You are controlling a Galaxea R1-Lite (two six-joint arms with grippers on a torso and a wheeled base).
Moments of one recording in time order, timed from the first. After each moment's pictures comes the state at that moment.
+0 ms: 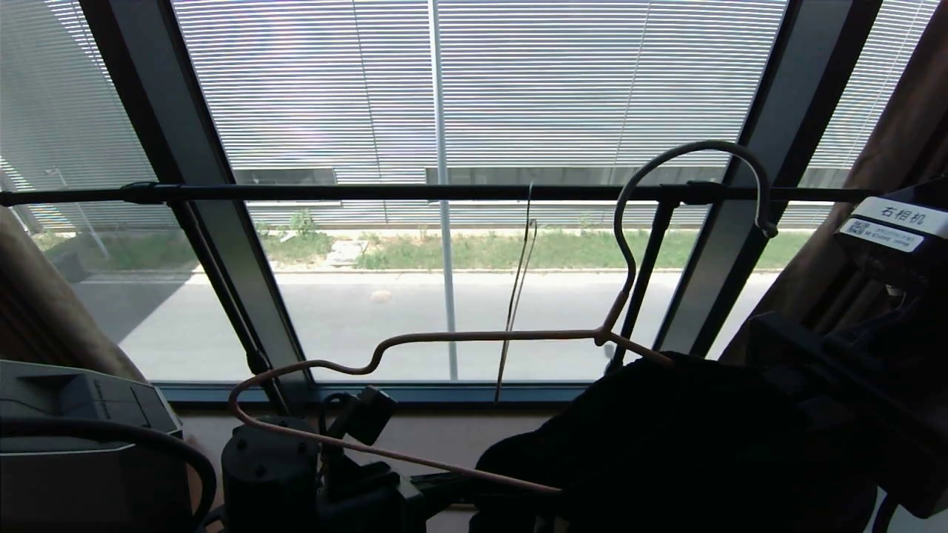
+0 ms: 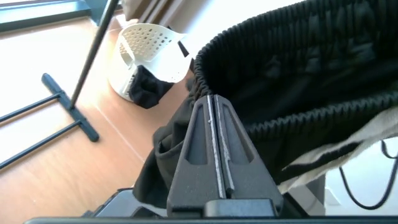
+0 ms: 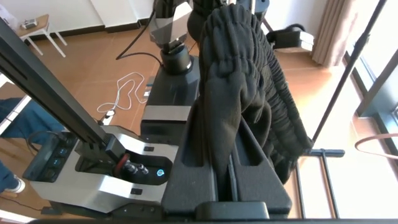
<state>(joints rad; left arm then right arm) -0.67 2.05 -0.17 -1.57 -0.41 -0.49 0.39 1.45 -0.99 0.30 1.24 -0.48</state>
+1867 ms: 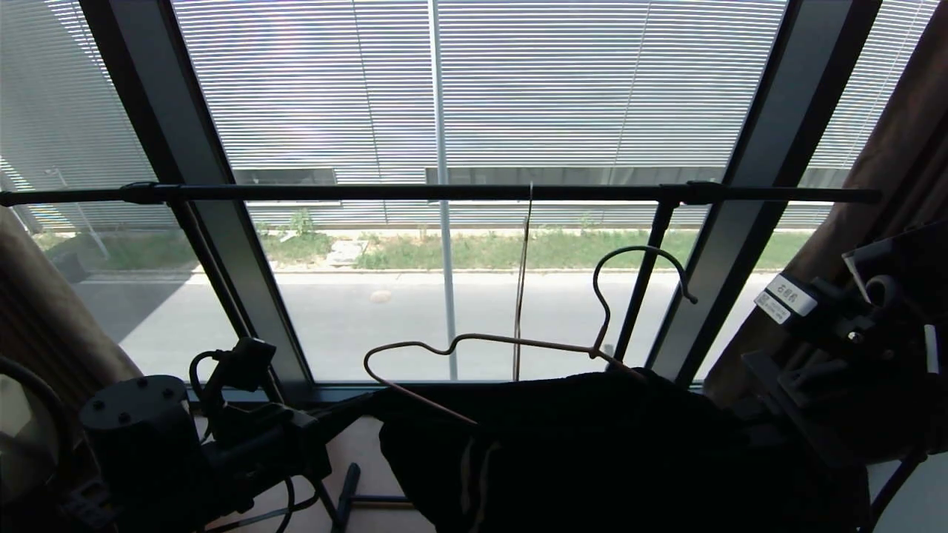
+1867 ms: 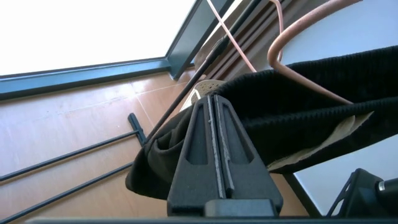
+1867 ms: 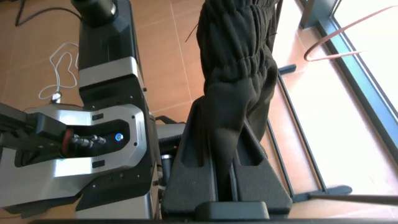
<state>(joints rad) -0.33 1.89 -0.10 -1.57 -0.41 -0.38 0.37 1.44 -0.88 0.31 0.86 -0.47</state>
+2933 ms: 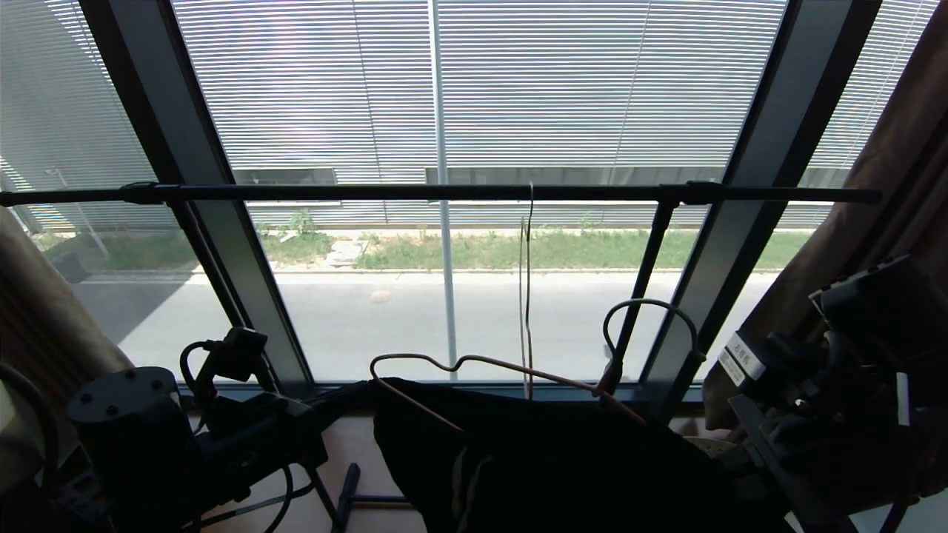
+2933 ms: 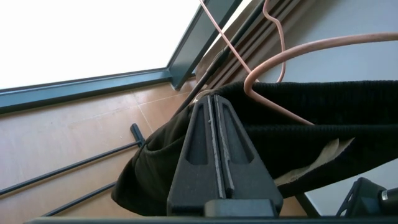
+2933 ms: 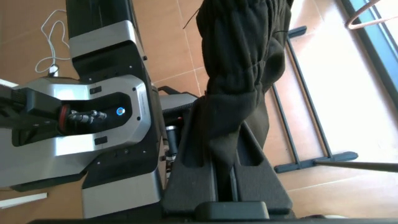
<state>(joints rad) -0.31 1.87 -0.13 -1.57 -0.41 -0.38 0.46 1.45 -0.84 0.38 0.72 -0.47</state>
